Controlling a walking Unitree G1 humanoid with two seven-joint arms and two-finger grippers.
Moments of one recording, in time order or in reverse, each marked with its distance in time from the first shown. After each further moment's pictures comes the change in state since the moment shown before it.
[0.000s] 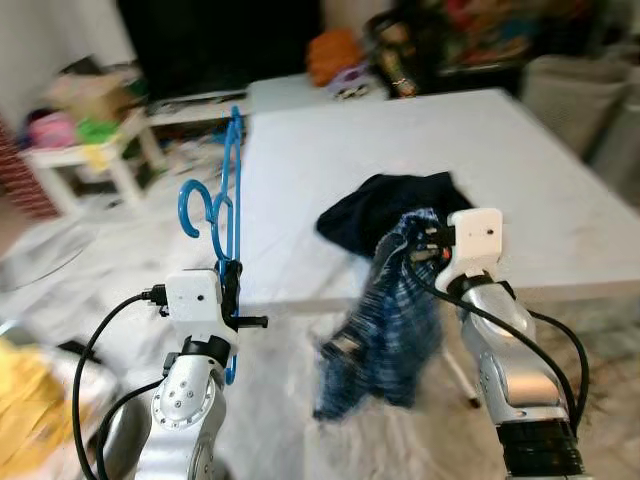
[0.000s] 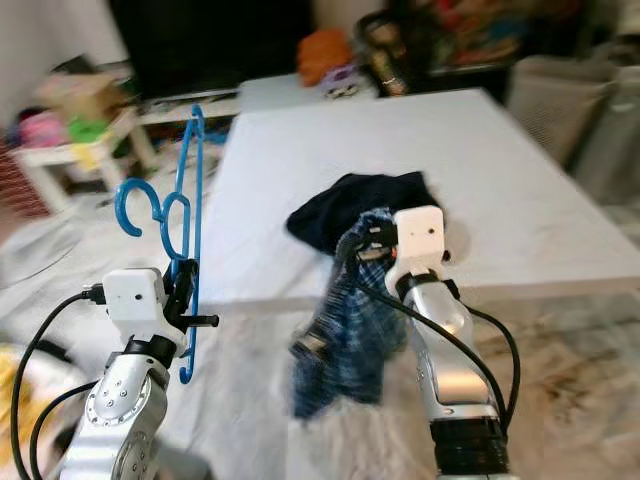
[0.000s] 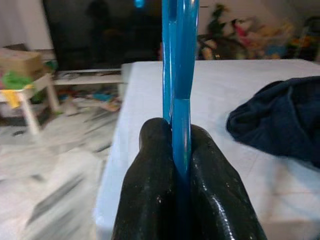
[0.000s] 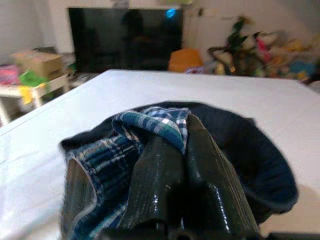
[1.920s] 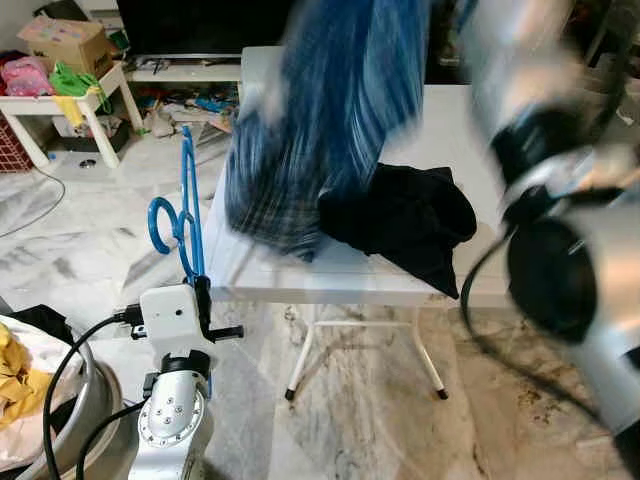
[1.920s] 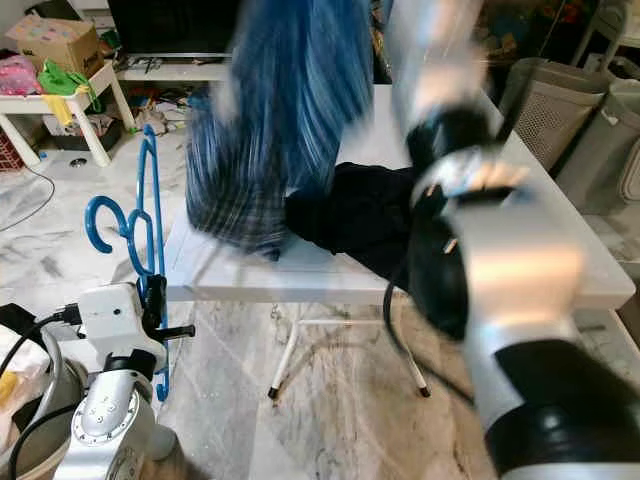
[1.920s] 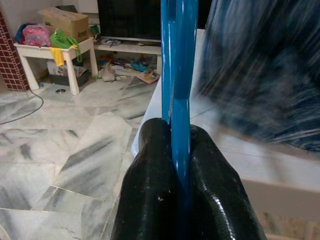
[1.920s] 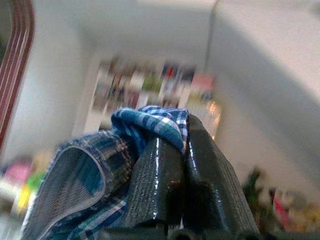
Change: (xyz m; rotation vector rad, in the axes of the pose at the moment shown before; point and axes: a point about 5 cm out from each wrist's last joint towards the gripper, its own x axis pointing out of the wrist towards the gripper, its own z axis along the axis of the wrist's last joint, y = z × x) left arm -0.012 0.015 -0.008 0.039 0.027 0.165; right arm 0.117 0.015 0.226 -0.163 -0.537 0.117
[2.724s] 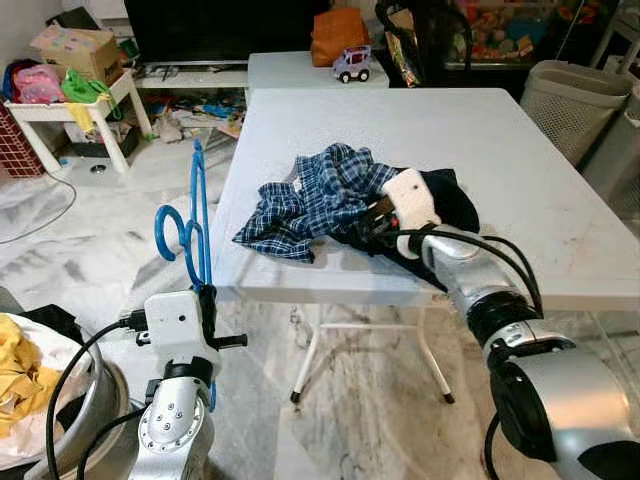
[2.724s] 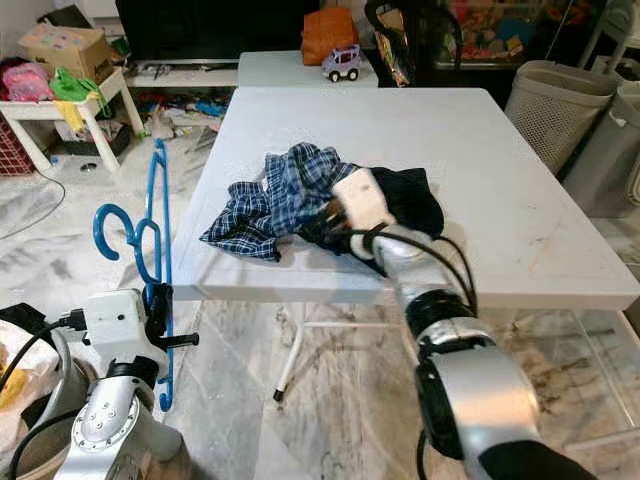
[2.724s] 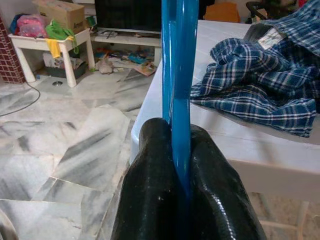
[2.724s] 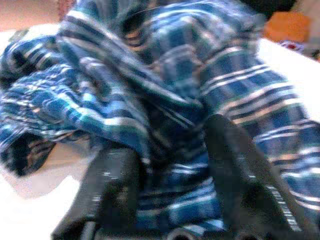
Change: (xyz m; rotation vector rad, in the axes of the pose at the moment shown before) left arm -0.004 0.000 -0.005 -0.009 0.050 -0.037; right arm -0.148 0.031 -0.178 0.074 0.701 0.285
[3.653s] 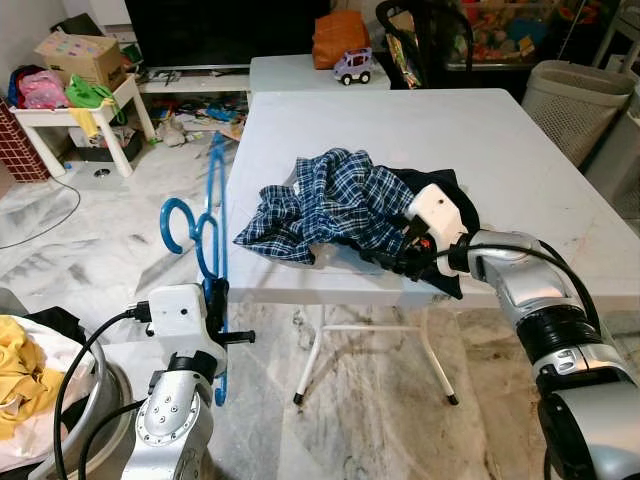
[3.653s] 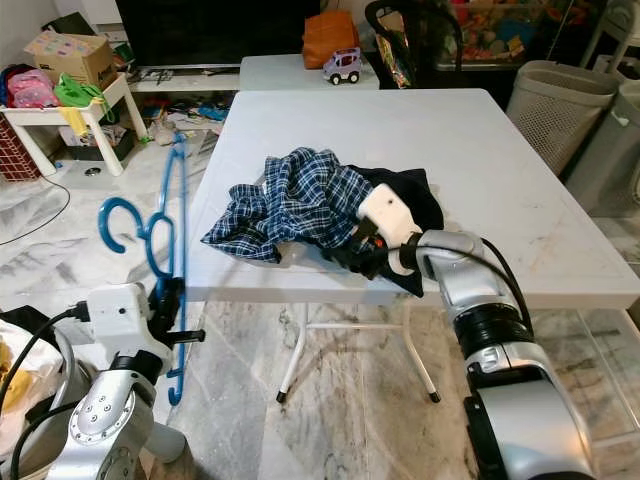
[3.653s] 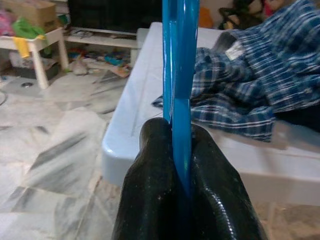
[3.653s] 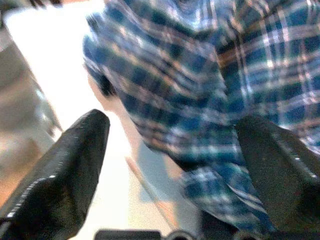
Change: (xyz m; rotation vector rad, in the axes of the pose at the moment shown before) left arm 0.003 -0.005 0.007 -0.058 -0.005 -0.117; right arm -0.036 -0.014 -0.006 0.018 0.098 0.387
